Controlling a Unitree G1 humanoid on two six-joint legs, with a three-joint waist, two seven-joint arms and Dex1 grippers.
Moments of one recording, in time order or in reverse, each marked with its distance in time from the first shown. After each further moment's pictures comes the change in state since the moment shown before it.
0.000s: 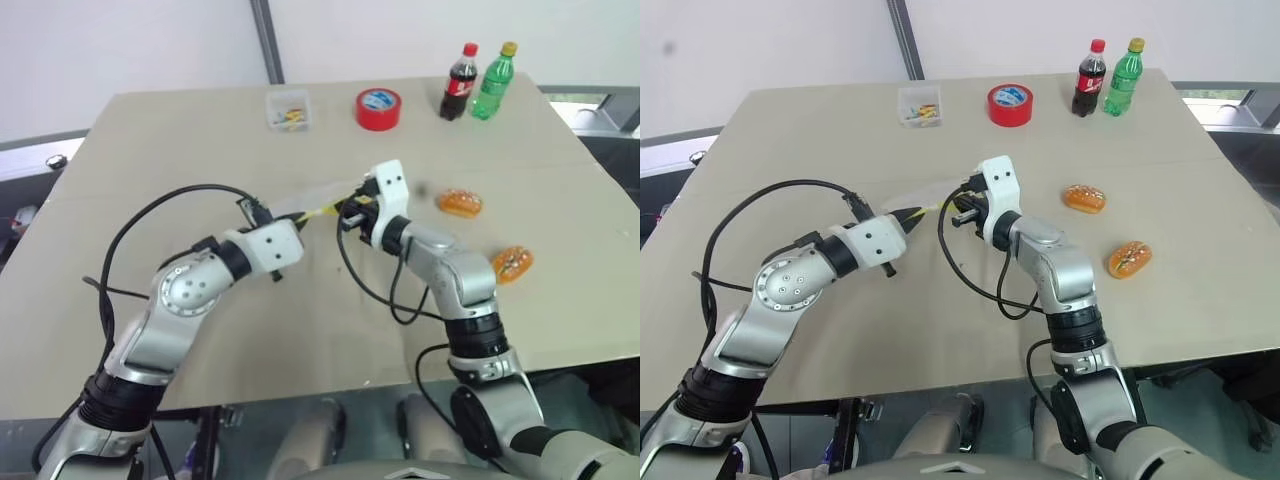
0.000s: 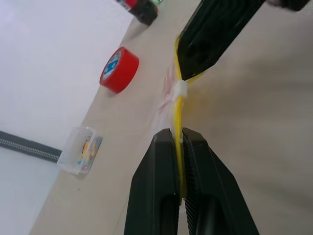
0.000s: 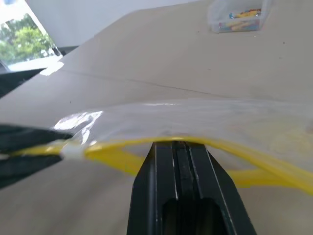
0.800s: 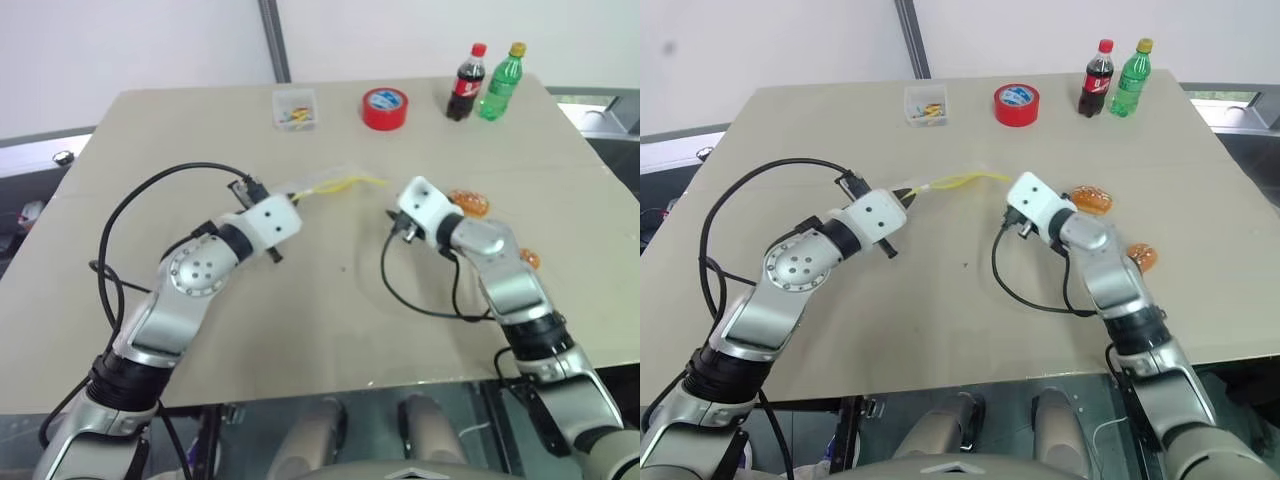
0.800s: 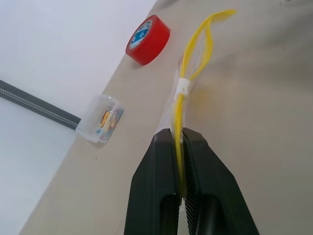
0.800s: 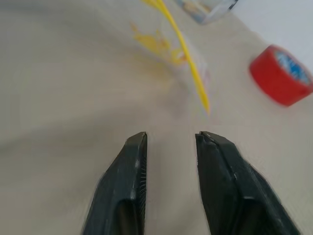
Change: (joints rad) left arm -0.123 0.007 -0.049 0.074 -0.030 0.147 0.107; right arm 0.100 -0.430 0.152 -0.146 -0.348 -0.210 0.241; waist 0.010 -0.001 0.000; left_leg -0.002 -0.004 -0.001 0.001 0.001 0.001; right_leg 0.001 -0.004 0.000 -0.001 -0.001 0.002
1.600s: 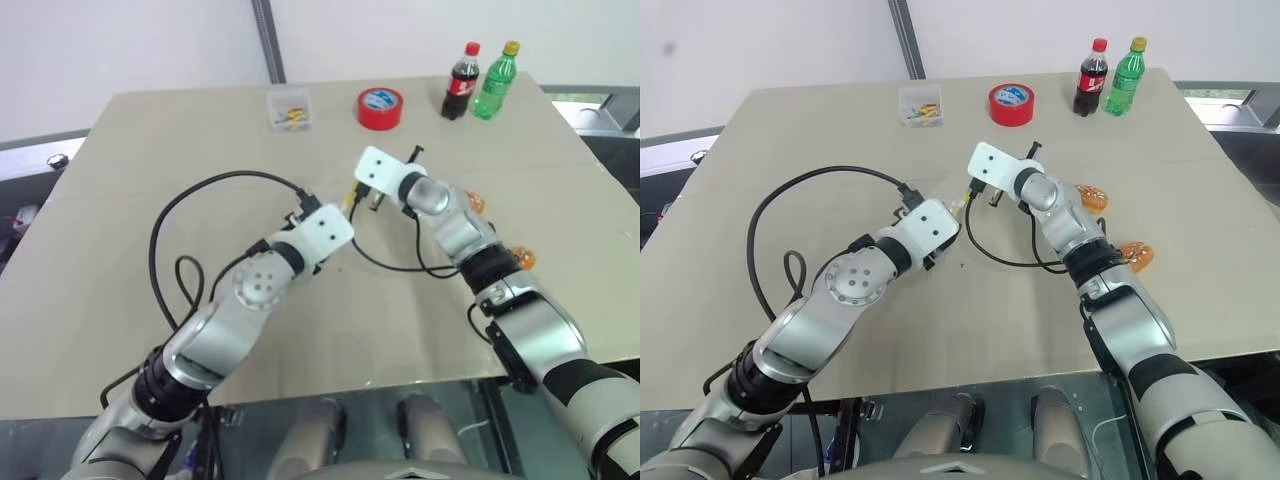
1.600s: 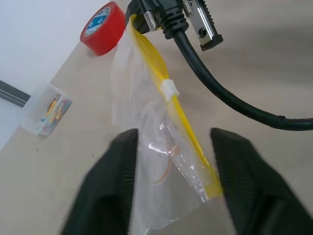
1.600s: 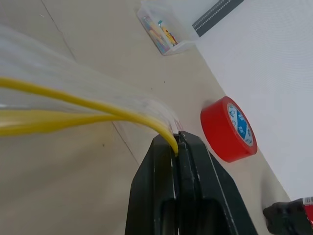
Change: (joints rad) left arm -0.101 -0.121 -0.279 -0.313 -0.047 0.649 0.175; right arm -0.456 0.113 0.145 0.804 -0.241 -0.516 -0.263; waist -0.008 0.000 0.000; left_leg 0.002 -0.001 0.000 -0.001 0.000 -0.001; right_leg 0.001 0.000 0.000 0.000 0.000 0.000
